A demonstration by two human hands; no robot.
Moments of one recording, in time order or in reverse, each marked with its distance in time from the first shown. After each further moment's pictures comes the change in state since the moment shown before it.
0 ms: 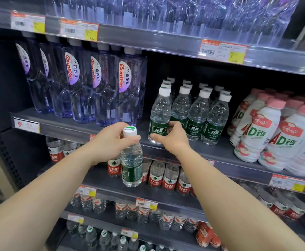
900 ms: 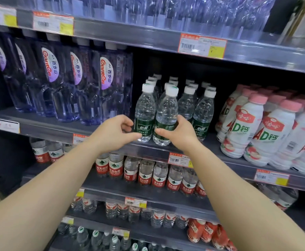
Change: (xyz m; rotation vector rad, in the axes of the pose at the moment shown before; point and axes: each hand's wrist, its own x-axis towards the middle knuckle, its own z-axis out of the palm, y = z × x) left_hand 0.033 0.025 0.034 0.162 0.068 -0.026; right_hand -0.013 0.011 -0.063 0.037 -0.029 -0.065
